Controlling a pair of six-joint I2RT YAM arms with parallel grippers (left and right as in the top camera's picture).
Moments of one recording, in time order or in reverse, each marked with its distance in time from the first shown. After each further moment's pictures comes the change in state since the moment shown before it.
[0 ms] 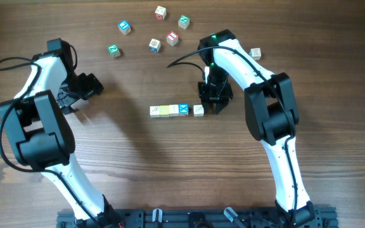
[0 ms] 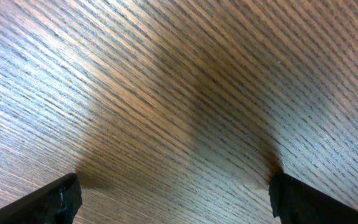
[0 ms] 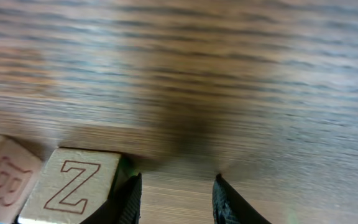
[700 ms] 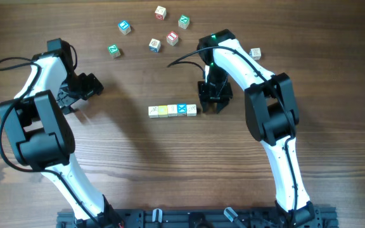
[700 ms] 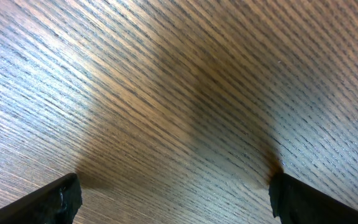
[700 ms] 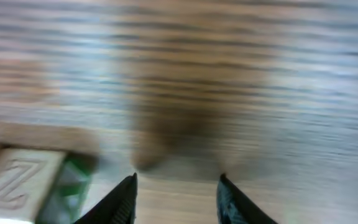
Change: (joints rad) left arm 0.000 0.000 0.000 0.000 0.000 0.000; right arm 0.002 -0.008 -0.002 -0.002 0.046 0.024
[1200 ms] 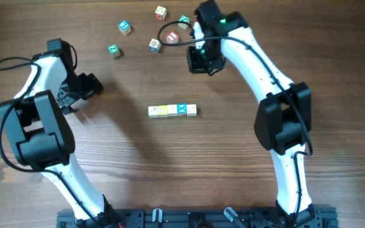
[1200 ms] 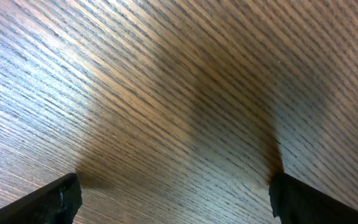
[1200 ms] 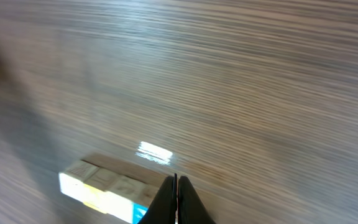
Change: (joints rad) left arm 0.000 0.000 0.000 0.000 0.000 0.000; right arm 0.016 -0.151 0.098 0.353 -0.060 -0.057
